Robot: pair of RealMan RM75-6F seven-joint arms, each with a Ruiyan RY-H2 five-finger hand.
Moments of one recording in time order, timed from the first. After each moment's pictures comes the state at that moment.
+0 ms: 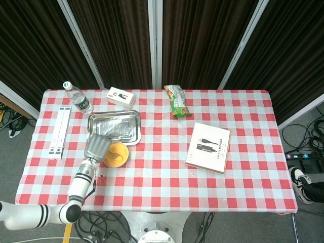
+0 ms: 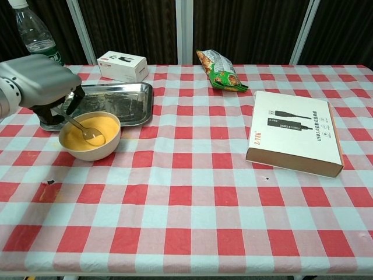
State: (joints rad) left arm -0.77 -1.51 -0.10 -1.65 0.75 1.15 1.12; right arm 0.02 -0.99 0.09 -1.52 -1.42 1.43 0.30
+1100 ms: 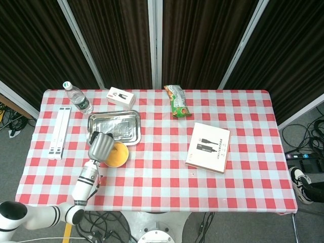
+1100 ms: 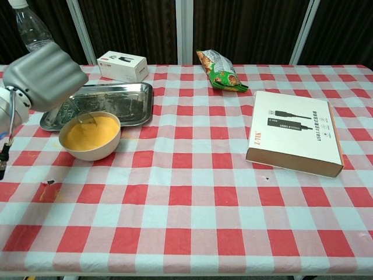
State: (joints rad) left arm -0.74 -1.73 0.05 -1.27 1.08 1.37 1.29; right arm 0.02 -0.98 0.09 -1.52 -1.41 1.43 0.30
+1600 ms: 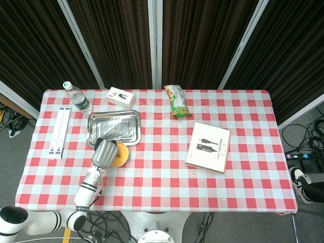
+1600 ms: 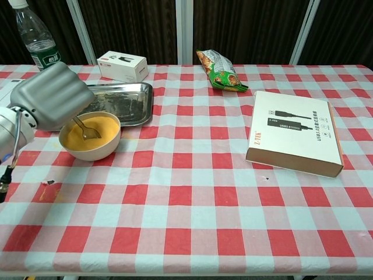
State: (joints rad) left arm -0.70 -1.76 0.03 -1.30 1.12 1.34 1.30; right arm 0.02 -0.98 0.10 -1.54 -1.41 1.43 0.28
